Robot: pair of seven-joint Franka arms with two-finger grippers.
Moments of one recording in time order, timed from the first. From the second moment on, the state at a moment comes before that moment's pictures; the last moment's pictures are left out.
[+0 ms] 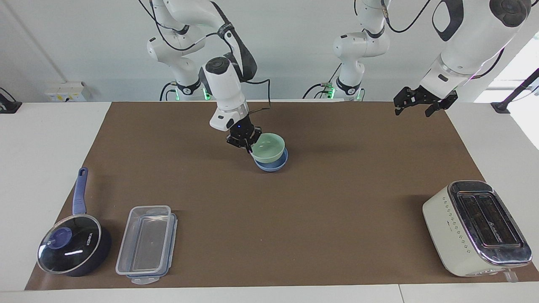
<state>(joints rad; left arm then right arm) 0.04 0.02 -0.13 -1.56 -0.01 1.45 0.06 0.53 0.04 0.00 -2.22 0.17 2.50 0.25</state>
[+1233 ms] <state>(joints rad) 0.04 0.02 -0.13 -1.57 -0.01 1.49 0.02 0.55 0.07 0.00 -2.20 0.17 2.50 0.25</state>
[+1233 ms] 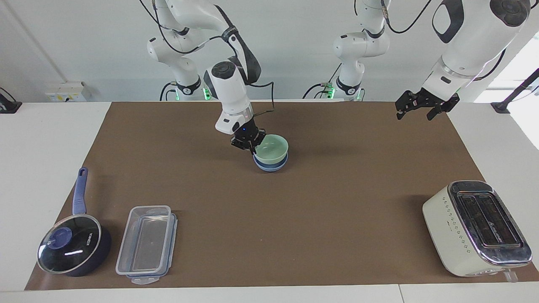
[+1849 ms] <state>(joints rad) 0.04 0.02 -0.13 -1.57 -0.01 1.49 0.02 0.54 0.05 0.00 -2.20 0.17 2.47 0.25</state>
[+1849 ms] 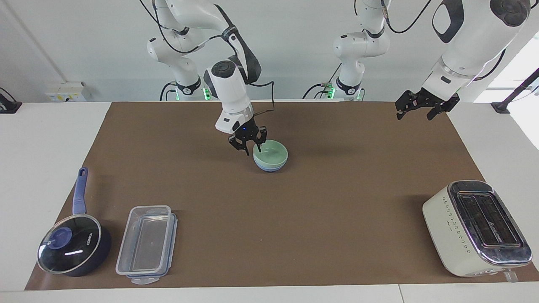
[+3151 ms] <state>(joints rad) 0.04 0.02 -0.13 -1.57 -0.01 1.49 0.02 0.04 -0.15 -0.03 -2.02 0.03 2.02 0.23</state>
